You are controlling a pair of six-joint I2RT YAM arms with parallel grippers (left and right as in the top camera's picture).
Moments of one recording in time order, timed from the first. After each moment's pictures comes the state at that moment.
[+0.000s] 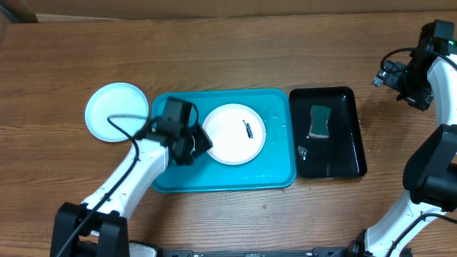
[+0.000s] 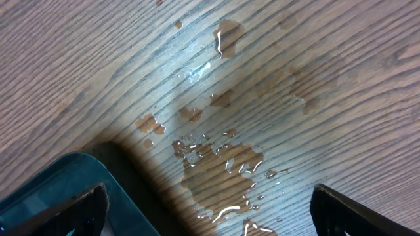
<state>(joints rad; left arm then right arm) -0.28 1.52 0.95 -0.66 0.22 -0.83 -0.30 2.03 1.77 -1.10 0.00 0.28</state>
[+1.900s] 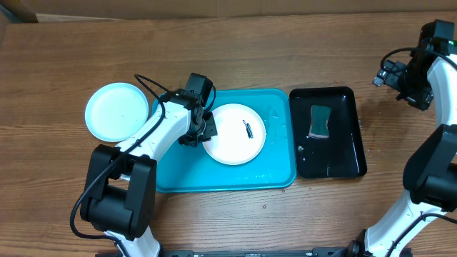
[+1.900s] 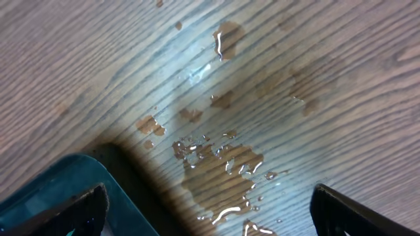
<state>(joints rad) -0.33 1.86 1.21 -0.78 0.03 -0.57 -0.30 2.03 1.77 -1.09 0.00 0.28</state>
